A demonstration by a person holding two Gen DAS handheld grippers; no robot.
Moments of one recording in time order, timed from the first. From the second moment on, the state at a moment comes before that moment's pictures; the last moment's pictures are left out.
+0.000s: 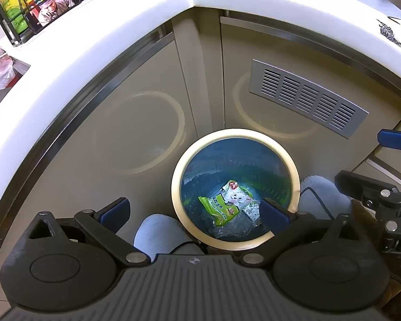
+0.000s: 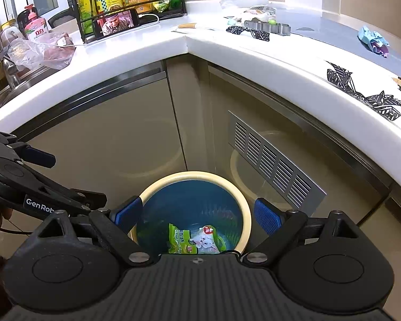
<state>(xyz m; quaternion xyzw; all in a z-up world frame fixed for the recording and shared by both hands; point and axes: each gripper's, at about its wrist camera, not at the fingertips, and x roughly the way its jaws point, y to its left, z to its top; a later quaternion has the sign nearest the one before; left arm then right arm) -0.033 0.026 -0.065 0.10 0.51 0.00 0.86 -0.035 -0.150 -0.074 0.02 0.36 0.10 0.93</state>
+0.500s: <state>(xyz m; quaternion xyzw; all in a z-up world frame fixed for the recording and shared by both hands) -0.033 0.026 -0.058 0.11 0.50 0.01 0.86 -0.035 -0.152 -0.073 0.02 0.35 0.10 0.93</state>
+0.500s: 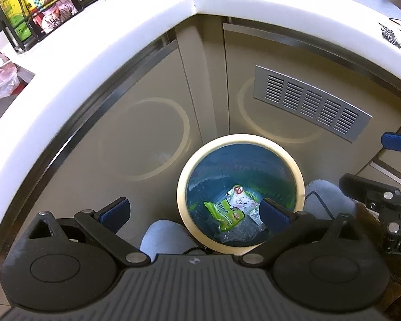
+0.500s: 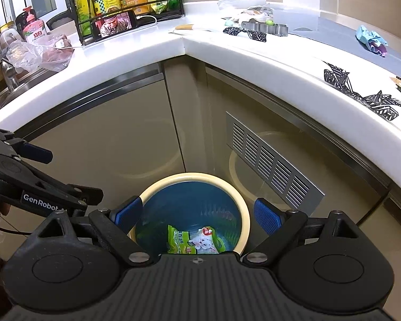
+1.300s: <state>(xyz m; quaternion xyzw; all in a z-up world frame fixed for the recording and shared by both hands) 0.021 0.043 0.003 0.09 0.43 0.06 0.89 -0.012 -0.186 -0.005 0.05 0.22 0.08 0.97</state>
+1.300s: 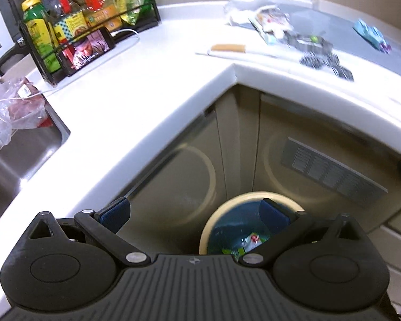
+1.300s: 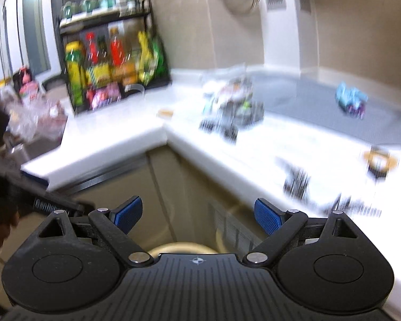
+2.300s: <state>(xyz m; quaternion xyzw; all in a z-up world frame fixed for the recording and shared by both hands) 0.051 0.069 0.012 0.07 0.44 0.08 0.89 0.241 -0.238 0.001 0.05 0.28 -0.09 0.95</state>
